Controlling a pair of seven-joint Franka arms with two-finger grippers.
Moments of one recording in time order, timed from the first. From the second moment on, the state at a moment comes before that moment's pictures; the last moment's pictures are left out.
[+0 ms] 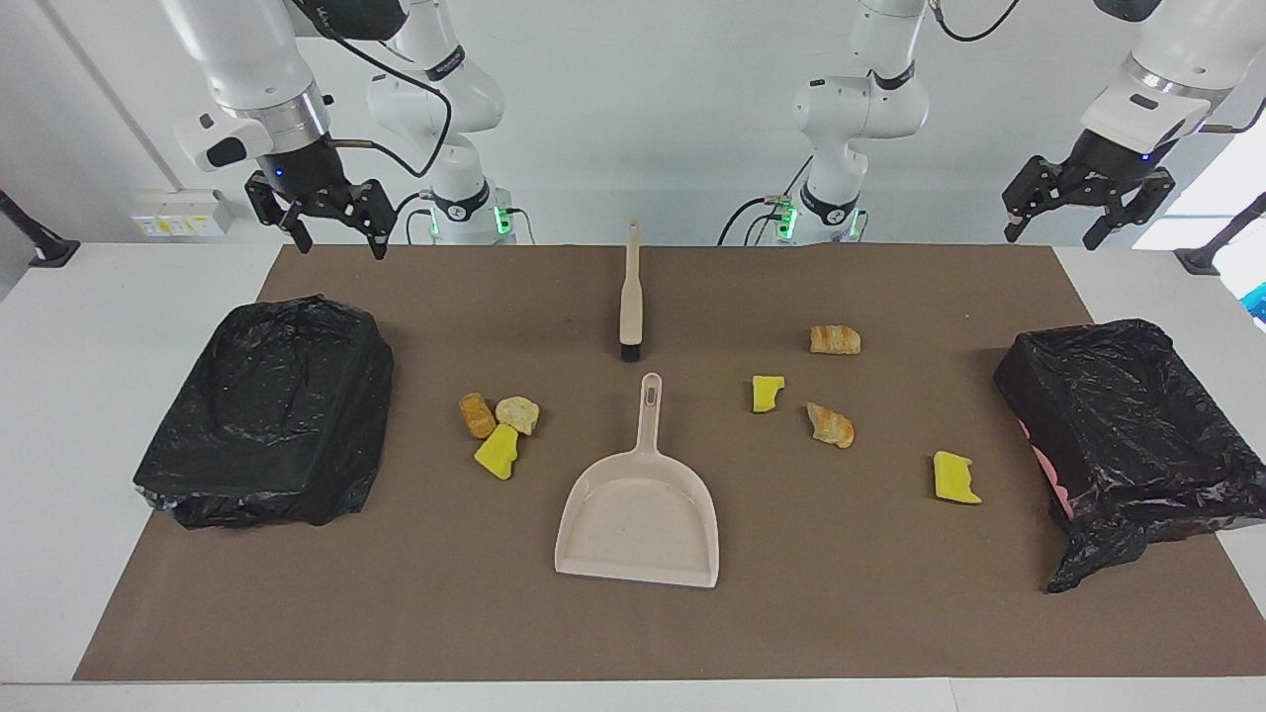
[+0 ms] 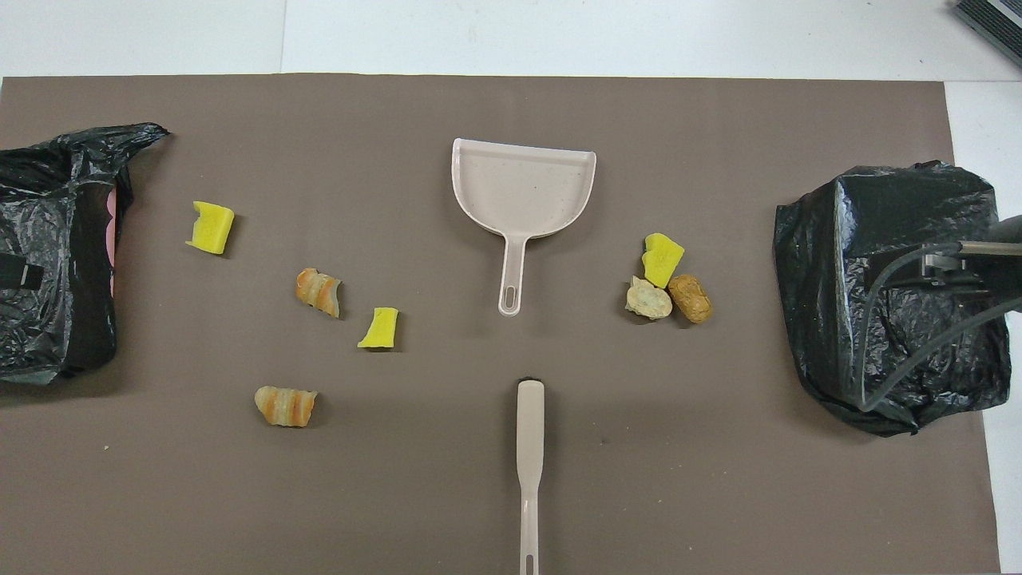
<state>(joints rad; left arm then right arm) -0.11 -0.04 0.13 -1.50 -0.02 1.49 0.21 -0.02 -0.09 0.04 -1.65 -0.01 1.58 0.15</state>
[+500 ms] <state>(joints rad) -0.11 -0.04 0.13 -1.50 -0.02 1.49 0.21 -0.02 -0.09 0.04 -1.65 -0.01 1.58 0.15</state>
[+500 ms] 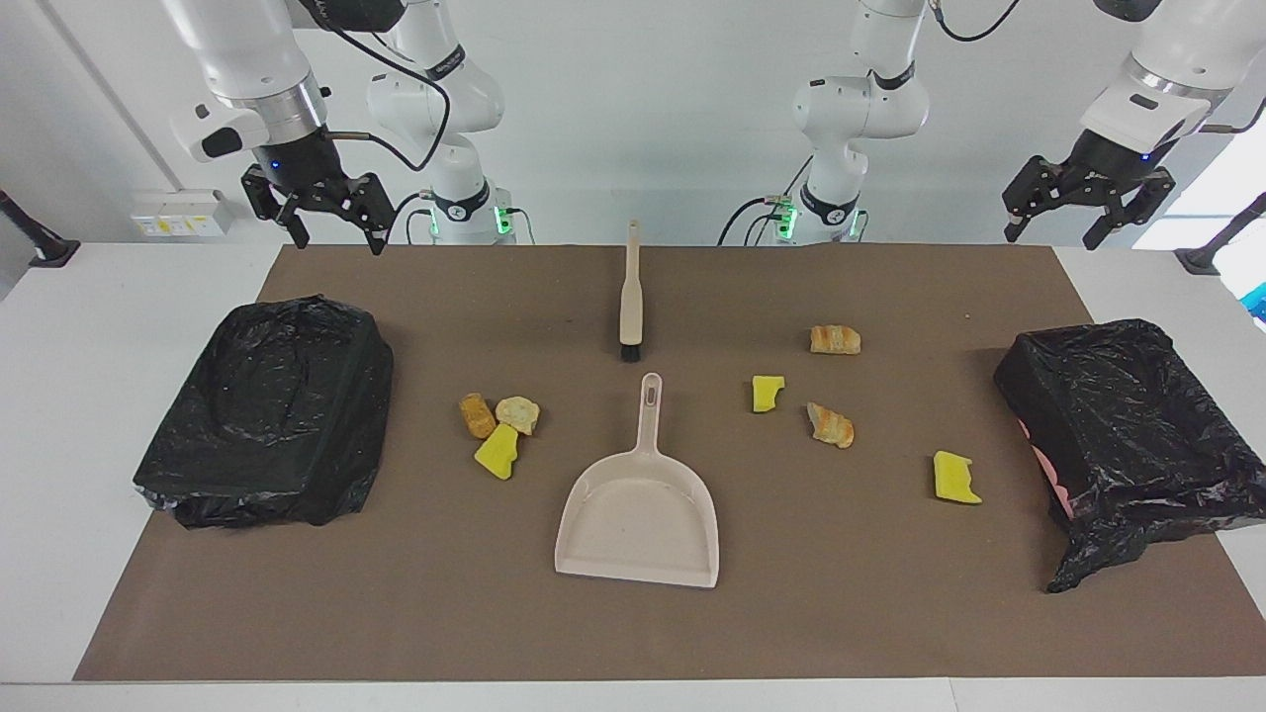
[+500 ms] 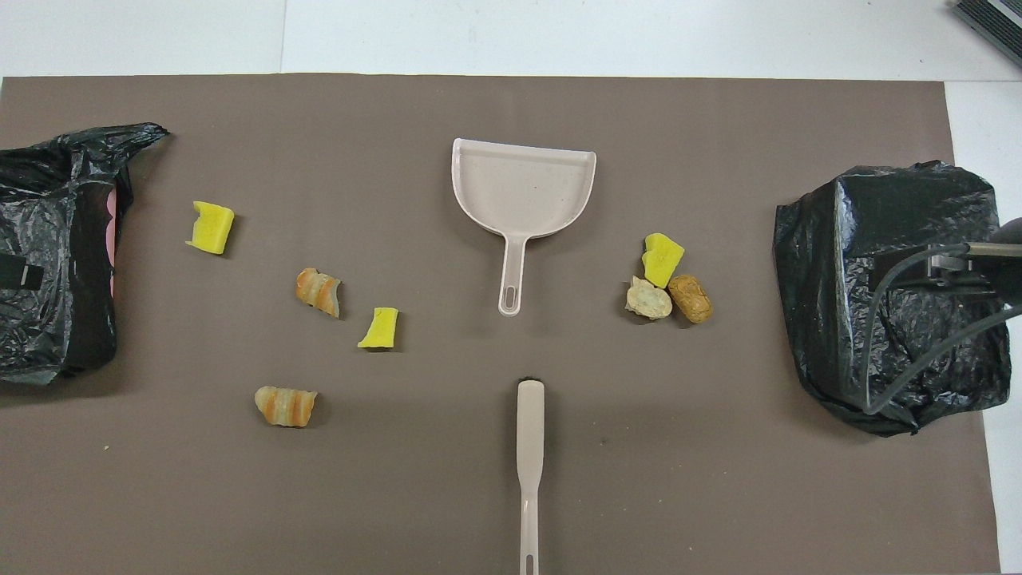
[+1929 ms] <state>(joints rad) -0.51 -0.24 0.07 -1.85 -0.02 1.53 -0.17 0.17 0.25 0.04 -1.65 -0.01 1.86 0.29</state>
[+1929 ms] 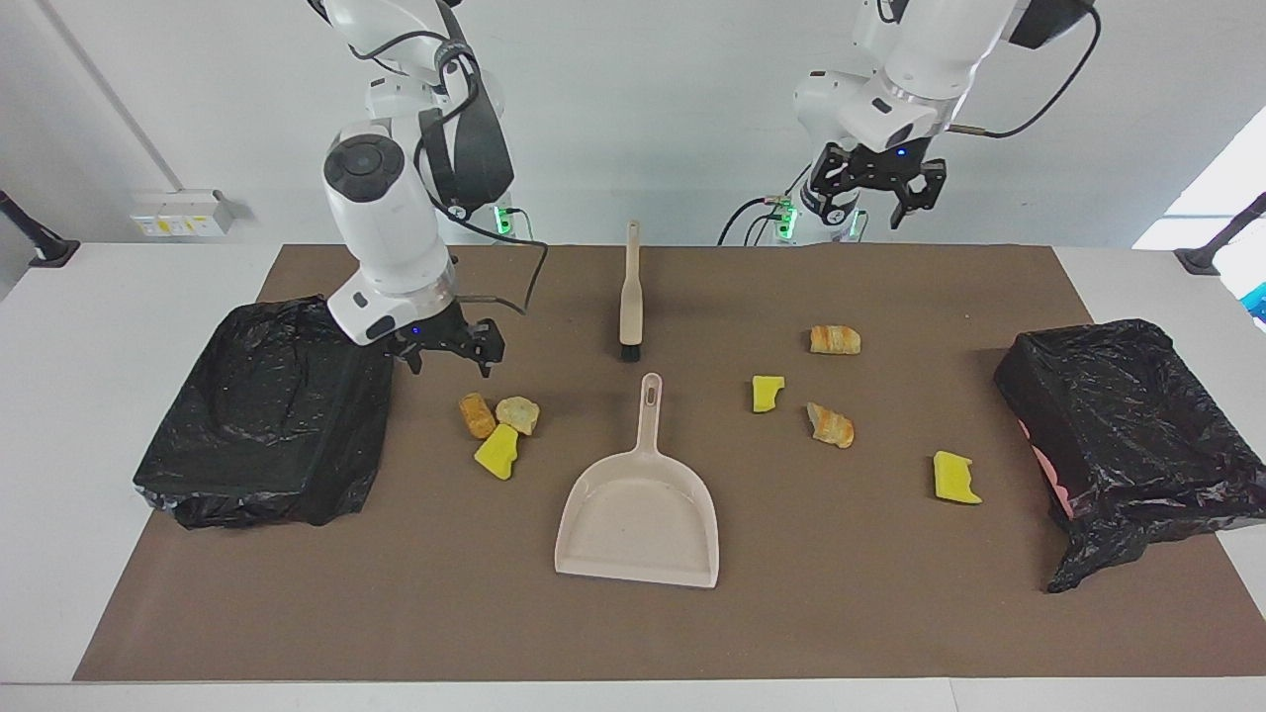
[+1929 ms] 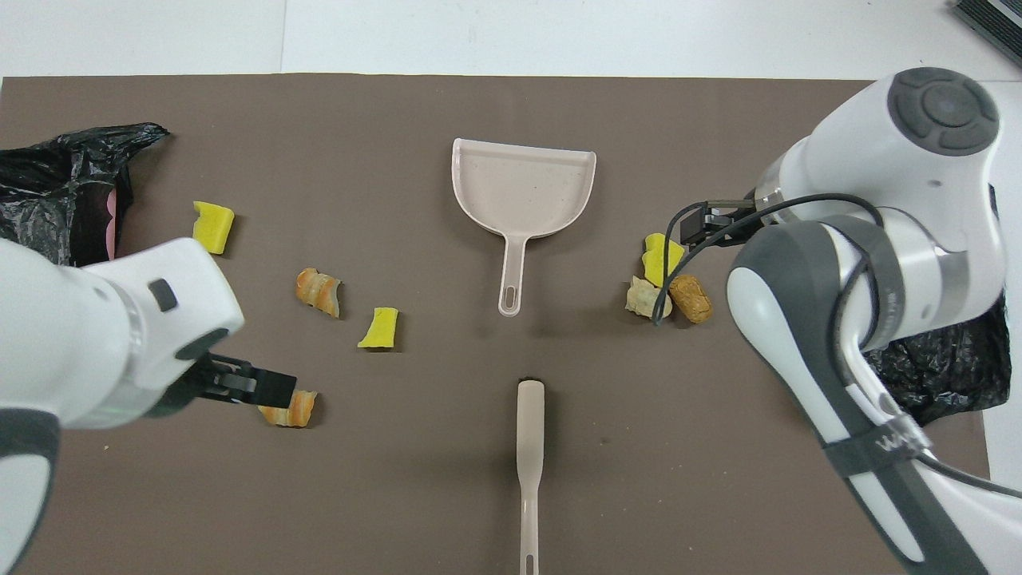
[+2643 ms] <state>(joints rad) -0.94 -0.32 0.06 -2.31 -0.03 1.98 -0.64 0.41 0.60 0.05 -1.28 -0.02 1.87 0.66</state>
